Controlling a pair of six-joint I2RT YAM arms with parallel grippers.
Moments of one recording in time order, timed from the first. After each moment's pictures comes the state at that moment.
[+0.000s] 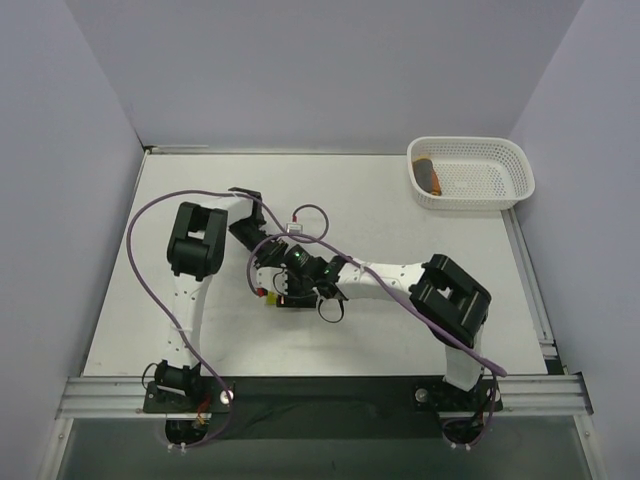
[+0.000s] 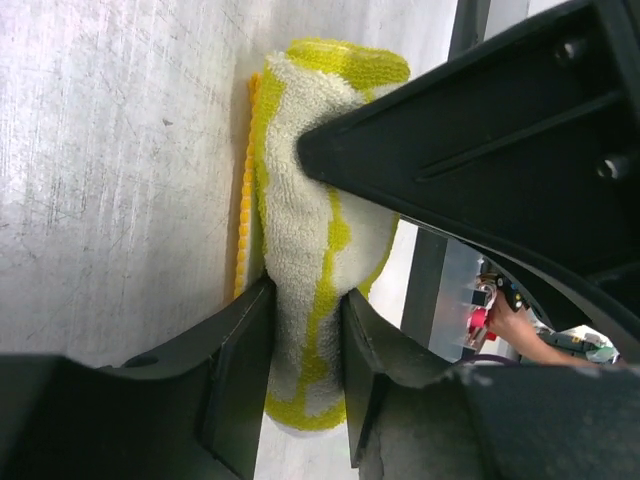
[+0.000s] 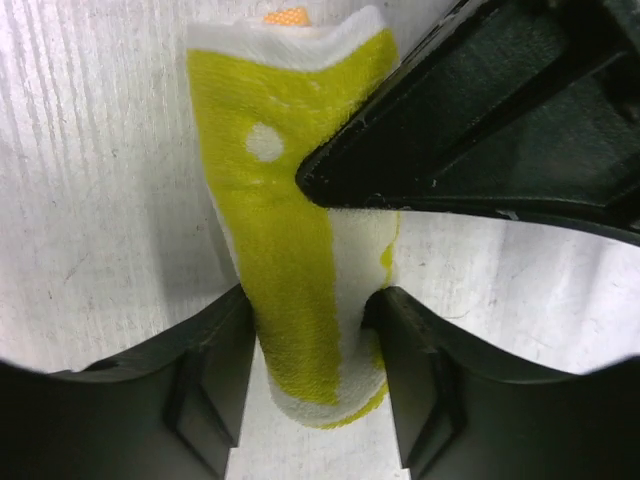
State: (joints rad) left arm -0.28 2.44 1.75 -1.53 0.95 1.04; right arm 1.01 1.88 1.16 -0.24 0.00 -0.69
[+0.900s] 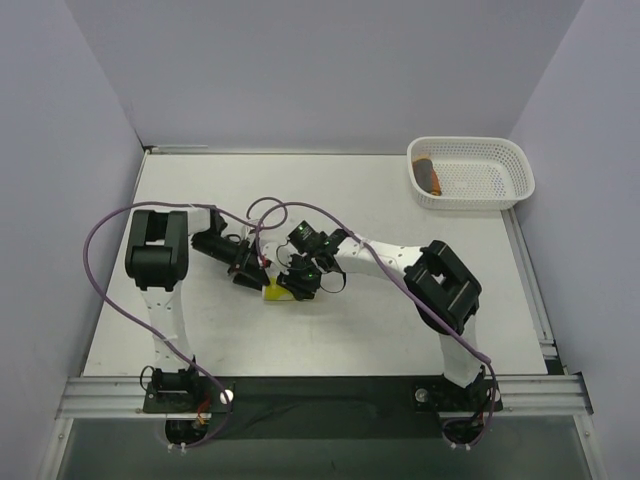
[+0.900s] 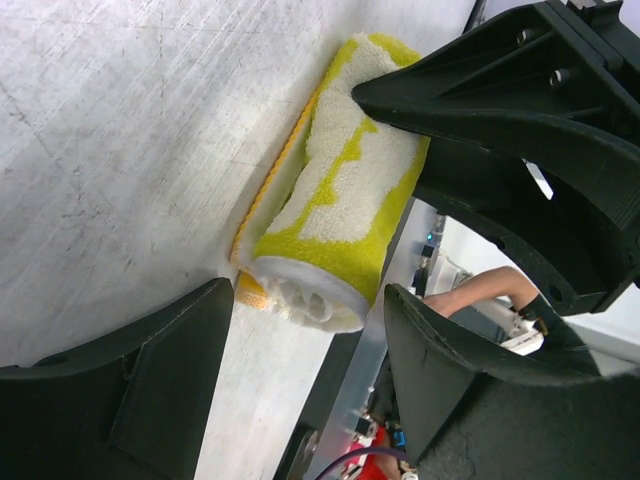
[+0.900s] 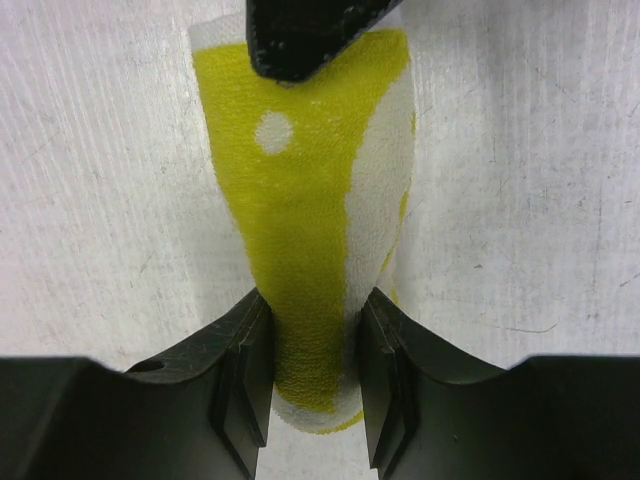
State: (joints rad) left arm -0.06 2.18 1.34 -1.13 1.04 0.52; right arm 0.89 1.97 1.34 -0.47 -0.31 -0.49
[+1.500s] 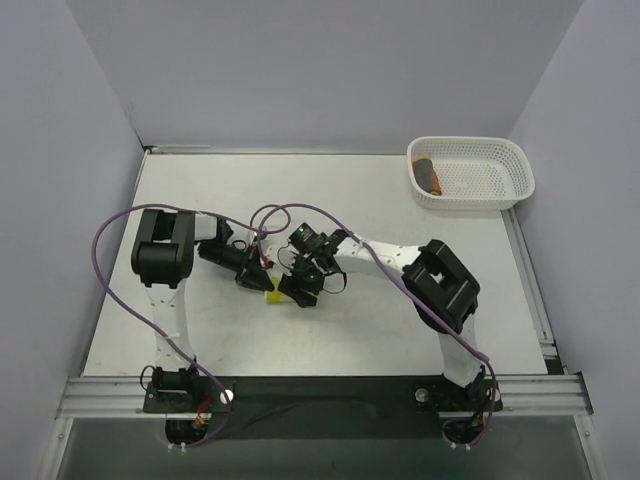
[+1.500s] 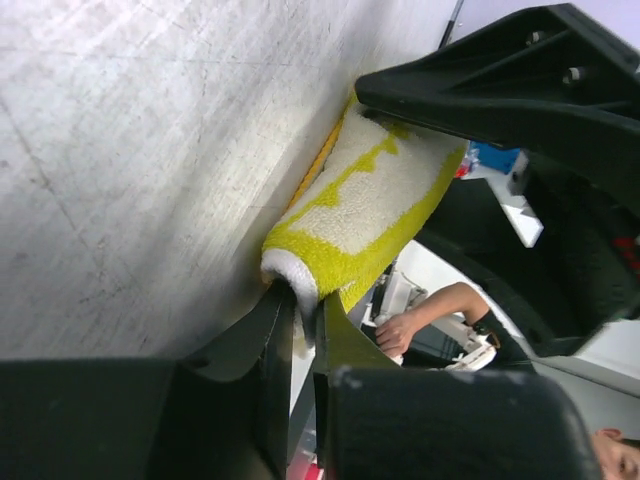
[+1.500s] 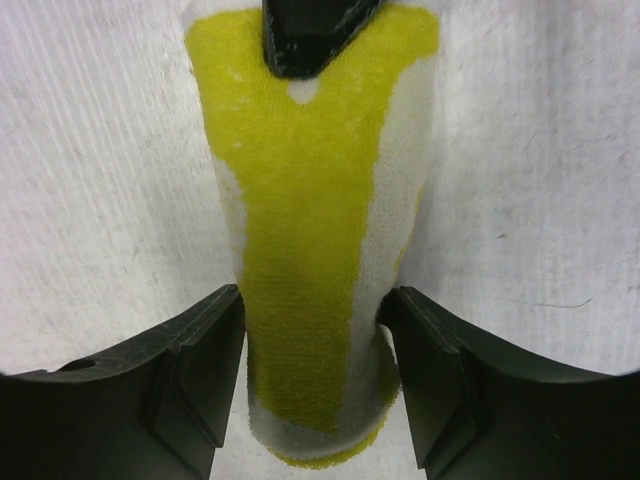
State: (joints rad) left arm -0.10 2.21 1.26 -0.96 1.13 0.34; right arm 0.87 1.99 1.36 -0.52 -0.31 -0.45
